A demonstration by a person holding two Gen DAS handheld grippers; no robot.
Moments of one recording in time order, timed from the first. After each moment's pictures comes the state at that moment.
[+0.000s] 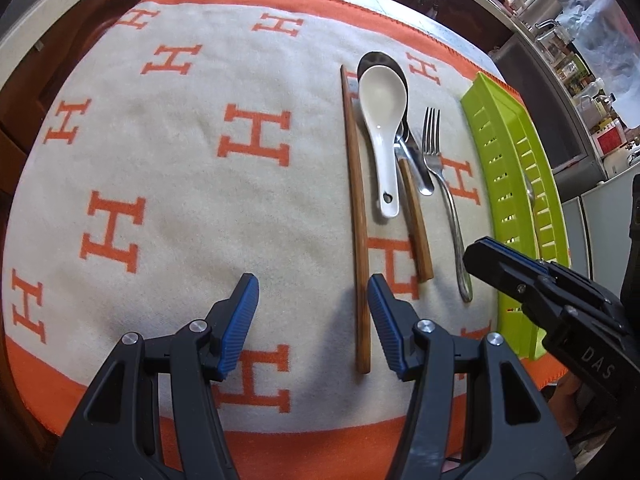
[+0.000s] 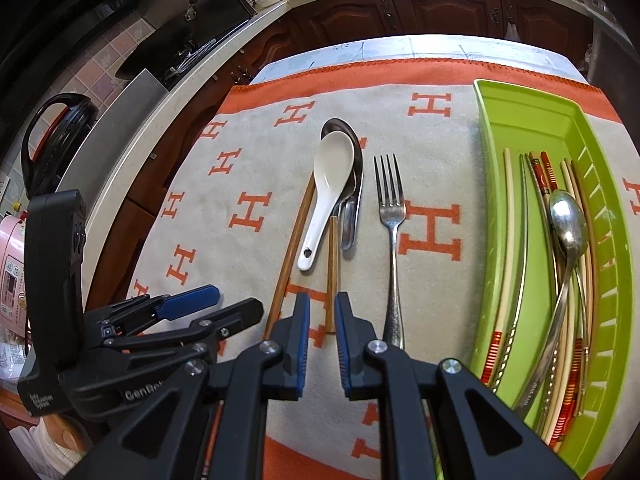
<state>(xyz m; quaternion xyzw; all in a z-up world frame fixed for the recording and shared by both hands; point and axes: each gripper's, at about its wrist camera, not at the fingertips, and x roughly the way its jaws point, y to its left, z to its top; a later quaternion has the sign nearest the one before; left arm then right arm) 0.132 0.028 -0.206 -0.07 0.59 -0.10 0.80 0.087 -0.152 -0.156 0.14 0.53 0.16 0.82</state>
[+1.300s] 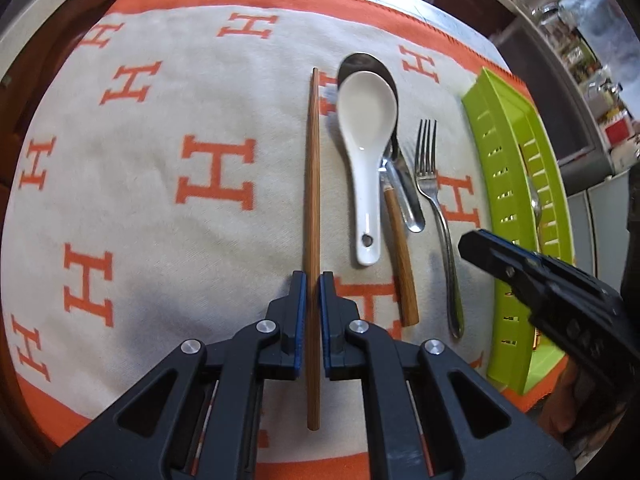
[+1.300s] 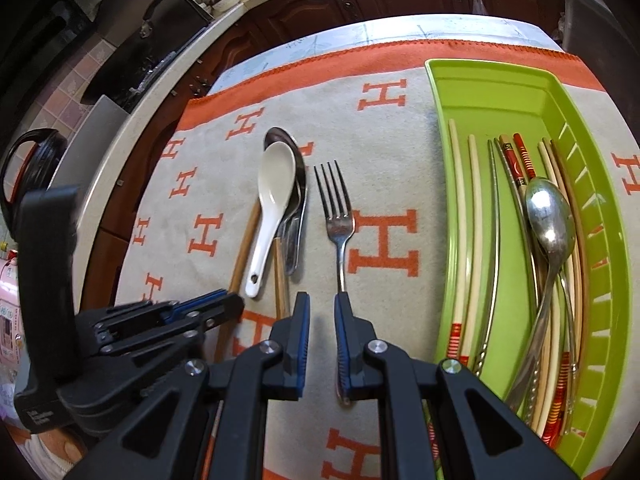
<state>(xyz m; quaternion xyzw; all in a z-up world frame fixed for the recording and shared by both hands) 0.174 0.006 -0.215 -0.06 0.62 -0.11 0.78 0.116 -0.177 -0.173 0.17 0.55 0.11 0.81</state>
